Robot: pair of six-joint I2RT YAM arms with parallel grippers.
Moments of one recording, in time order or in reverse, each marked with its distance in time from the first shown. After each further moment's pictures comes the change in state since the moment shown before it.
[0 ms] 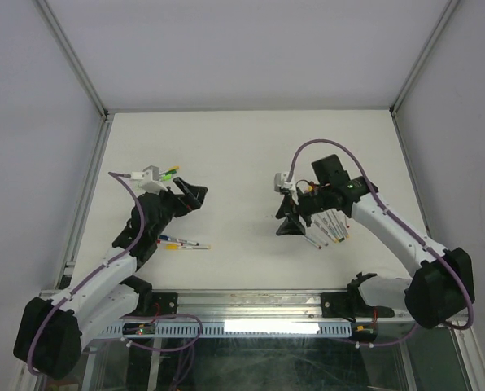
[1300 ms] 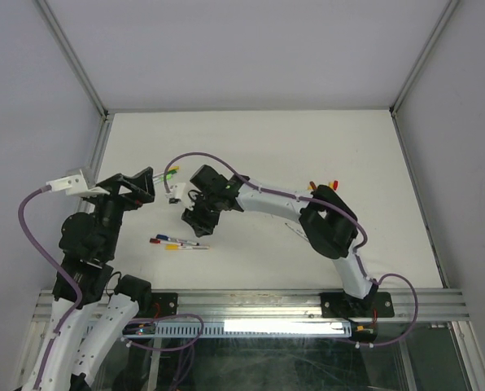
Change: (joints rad) left arm 0.146 -0.473 0.428 -0.536 -0.148 0.336; right arm 0.605 0.853 0.668 0.243 0.531 0.439
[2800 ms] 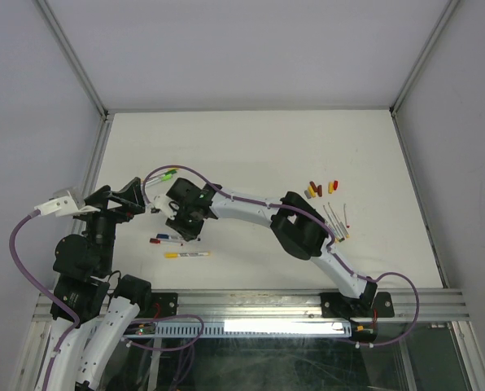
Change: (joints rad) left arm 0.000 -0.186 -0.071 -0.040 -0.110 0.037; right arm 0.091 0.281 0.338 -0.137 0.126 0.131
